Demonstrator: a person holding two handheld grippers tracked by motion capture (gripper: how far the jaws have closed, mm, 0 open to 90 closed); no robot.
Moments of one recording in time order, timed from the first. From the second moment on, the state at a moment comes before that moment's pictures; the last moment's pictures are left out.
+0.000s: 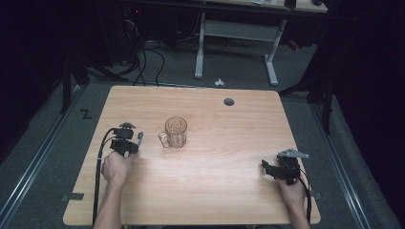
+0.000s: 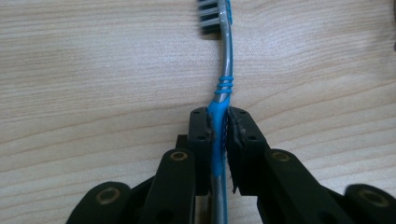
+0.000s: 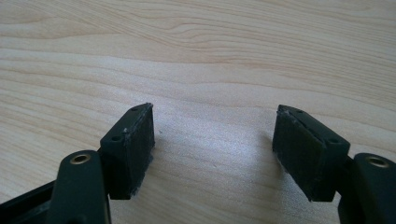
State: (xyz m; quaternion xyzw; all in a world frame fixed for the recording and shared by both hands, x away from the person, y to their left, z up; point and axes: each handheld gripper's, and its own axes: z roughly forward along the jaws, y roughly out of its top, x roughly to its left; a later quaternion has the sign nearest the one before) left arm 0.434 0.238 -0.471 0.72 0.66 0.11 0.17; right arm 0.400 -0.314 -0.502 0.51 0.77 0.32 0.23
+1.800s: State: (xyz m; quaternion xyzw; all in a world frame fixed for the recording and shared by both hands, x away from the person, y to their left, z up) left arm 0.431 0.234 -0.421 0.74 0.61 0.15 0.24; right arm 0.400 -0.314 -0.502 0.50 0.77 0.32 0.23
